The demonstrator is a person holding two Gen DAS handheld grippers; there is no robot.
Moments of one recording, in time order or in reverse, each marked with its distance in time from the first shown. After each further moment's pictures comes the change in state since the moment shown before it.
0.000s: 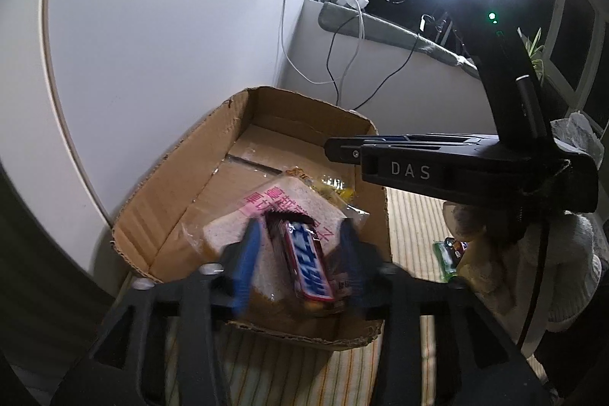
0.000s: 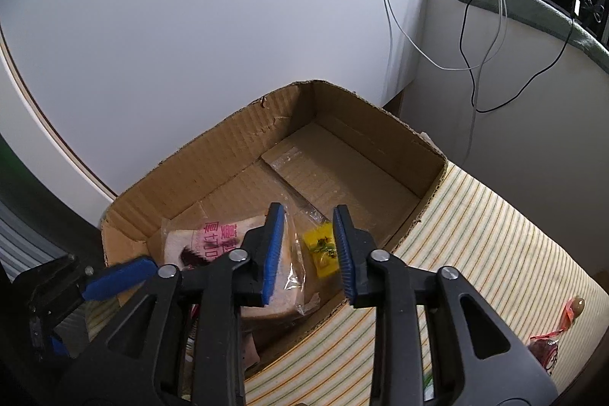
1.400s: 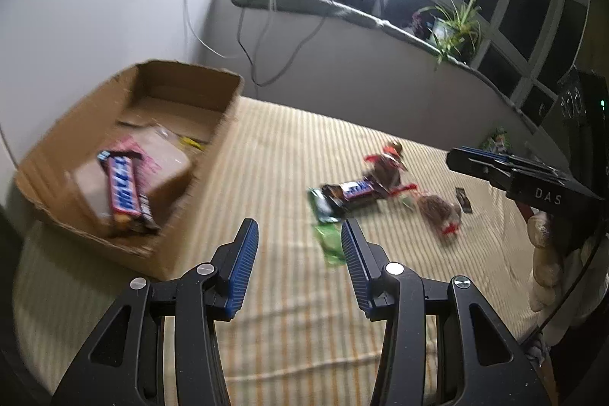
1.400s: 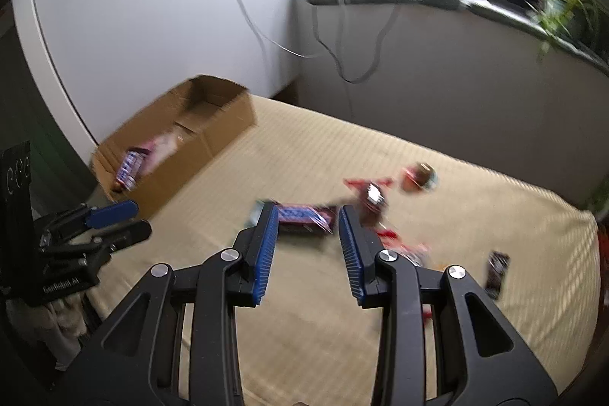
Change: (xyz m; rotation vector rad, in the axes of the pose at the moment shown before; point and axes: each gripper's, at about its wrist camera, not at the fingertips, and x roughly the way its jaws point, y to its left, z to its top) left arm -0.014 -0.101 -0.041 0.084 0.087 -0.193; right arm -0.184 -0.119 -0.148 0.188 -0.092 -0.187
